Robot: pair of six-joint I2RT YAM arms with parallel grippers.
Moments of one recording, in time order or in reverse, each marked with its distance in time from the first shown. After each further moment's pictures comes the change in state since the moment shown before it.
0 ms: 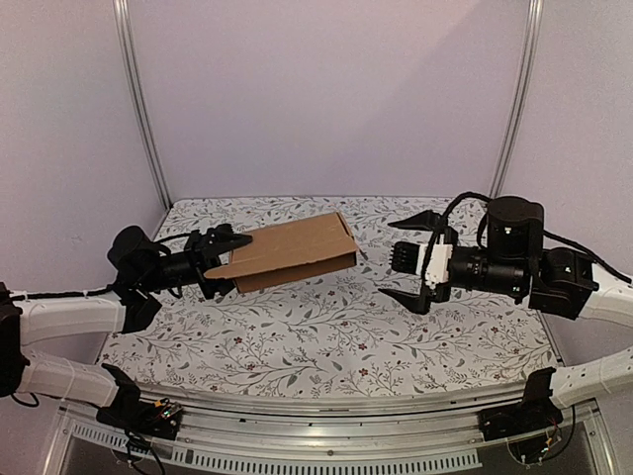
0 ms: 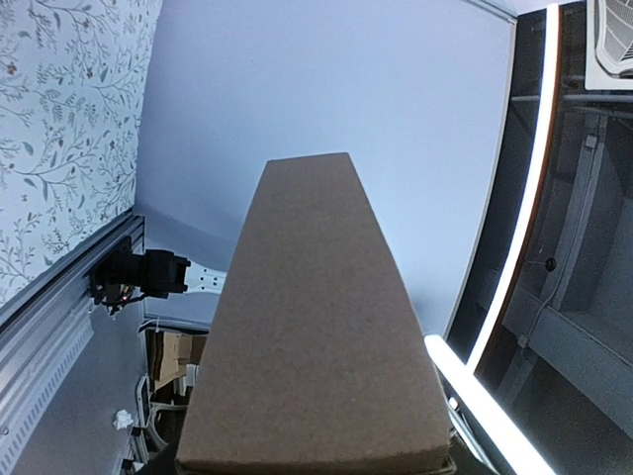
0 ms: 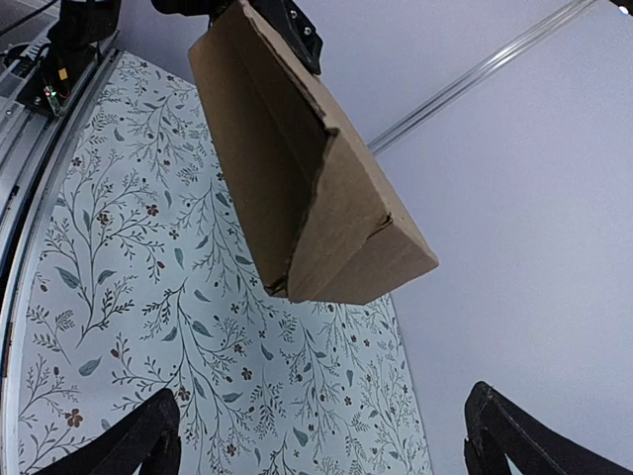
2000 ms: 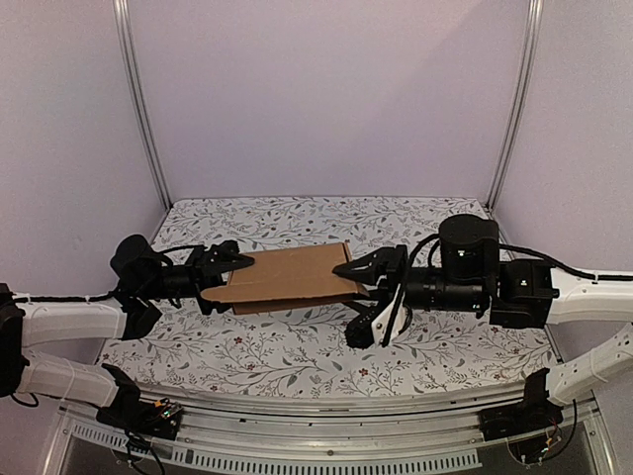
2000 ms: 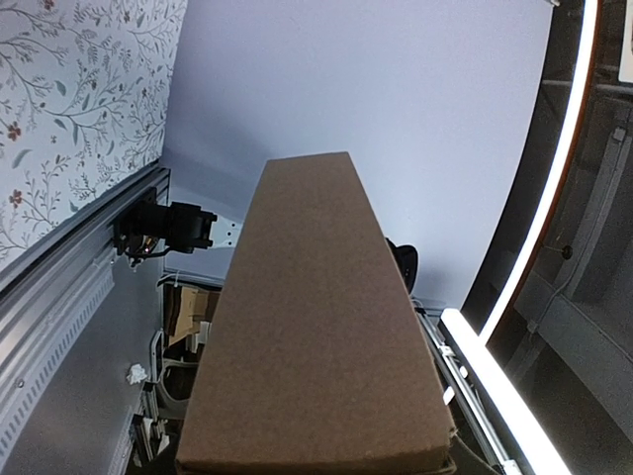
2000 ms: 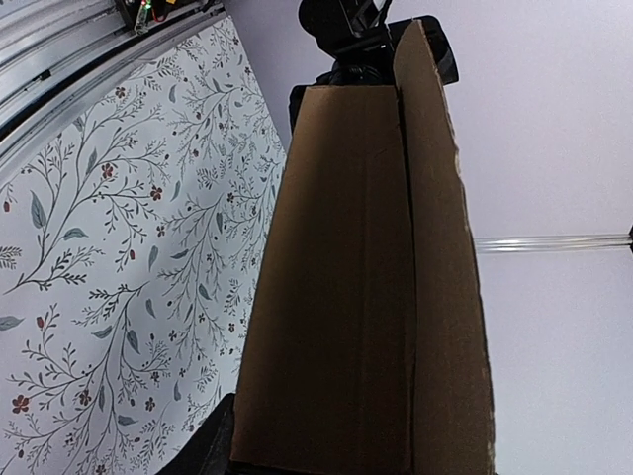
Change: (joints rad) left arm -0.016 0.001 -0.057 0.007 0.126 -0.006; right arm 0.147 0.196 0.024 0.167 -0.043 -0.601
